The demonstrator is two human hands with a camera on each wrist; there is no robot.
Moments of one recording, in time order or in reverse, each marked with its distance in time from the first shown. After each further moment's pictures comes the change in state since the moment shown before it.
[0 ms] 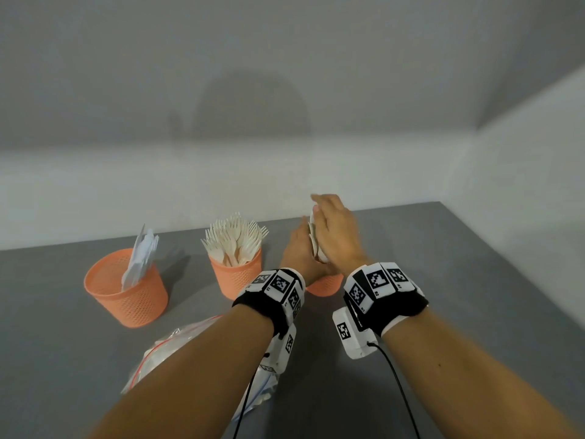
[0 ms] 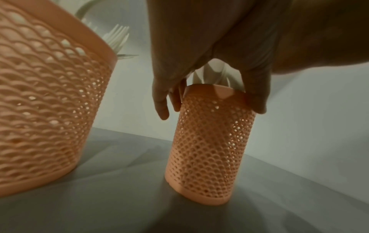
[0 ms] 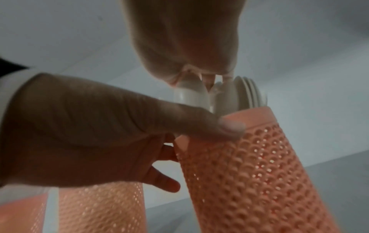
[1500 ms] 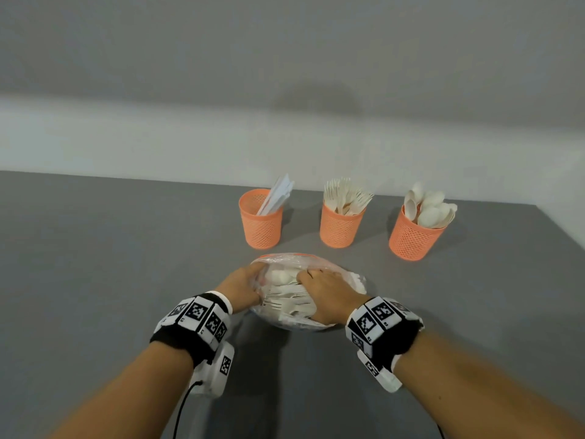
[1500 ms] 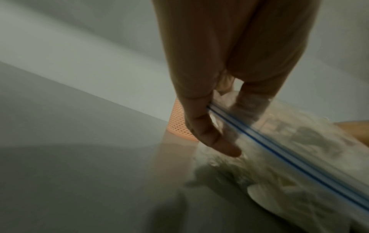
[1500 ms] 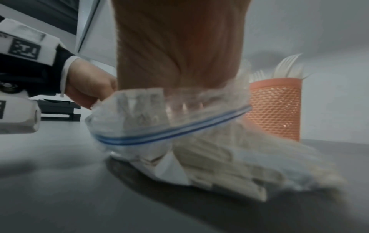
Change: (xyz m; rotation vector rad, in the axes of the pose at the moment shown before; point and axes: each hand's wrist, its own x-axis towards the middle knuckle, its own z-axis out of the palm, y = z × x) left_hand -0.242 -0.138 -0.175 0.050 -0.130 -0.379; right_hand -0.174 -0.117 0.095 -0.455 -0.856 -0.473
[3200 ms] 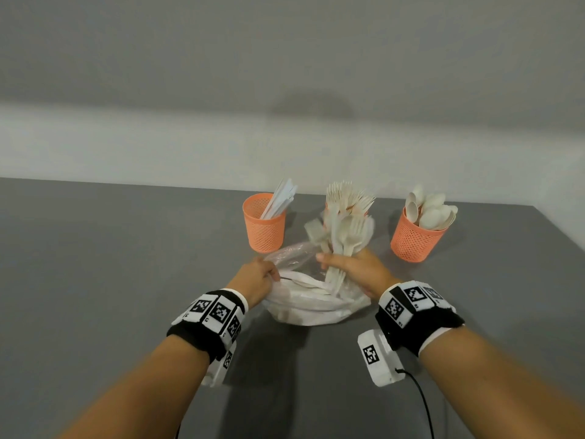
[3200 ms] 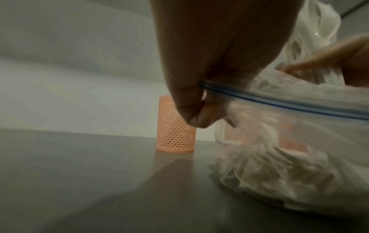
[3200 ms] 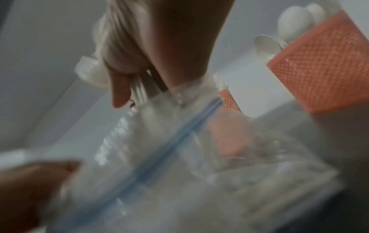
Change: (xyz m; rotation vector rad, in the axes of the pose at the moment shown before) left_hand 0.003 0.019 -0.003 0.162 0.124 0.054; right_hand -0.014 0.011 -0.053 1.377 0.320 0.313
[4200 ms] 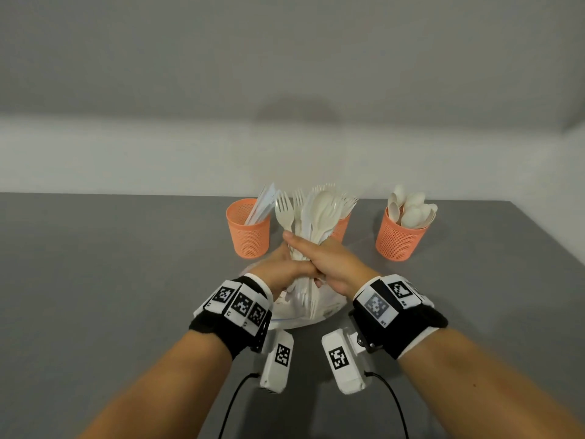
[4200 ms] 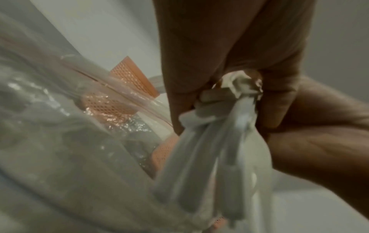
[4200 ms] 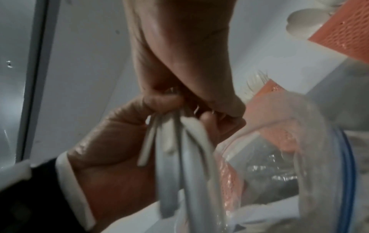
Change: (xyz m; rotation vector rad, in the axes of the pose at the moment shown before) left_hand -0.004 0.080 0.002 -0.855 -0.216 0.206; right_hand -0.006 -0.036 0.024 0.068 -0.039 0.047
